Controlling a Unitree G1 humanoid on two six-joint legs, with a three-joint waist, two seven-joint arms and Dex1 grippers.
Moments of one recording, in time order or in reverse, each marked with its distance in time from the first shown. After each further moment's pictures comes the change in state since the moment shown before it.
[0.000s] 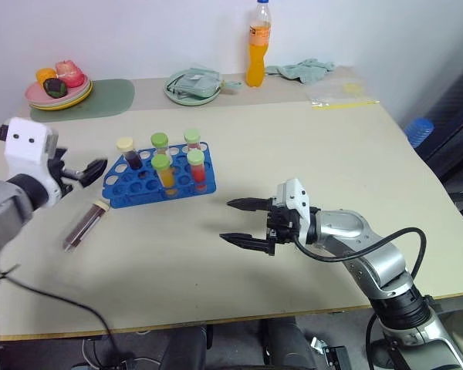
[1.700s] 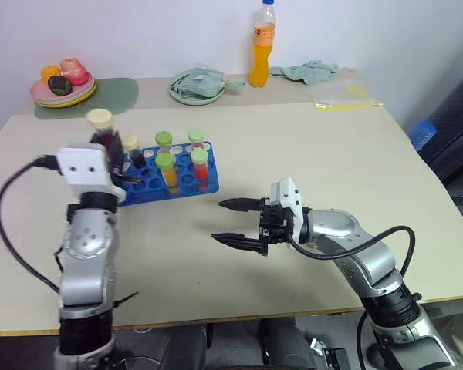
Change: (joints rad) left arm 0.037 -0.779 -0.255 -0.094 0.671 -0.931 0.421; right arm -0.009 0.040 0.014 0.018 0.009 0.003 -0.003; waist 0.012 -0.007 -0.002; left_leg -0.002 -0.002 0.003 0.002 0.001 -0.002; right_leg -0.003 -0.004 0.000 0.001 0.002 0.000
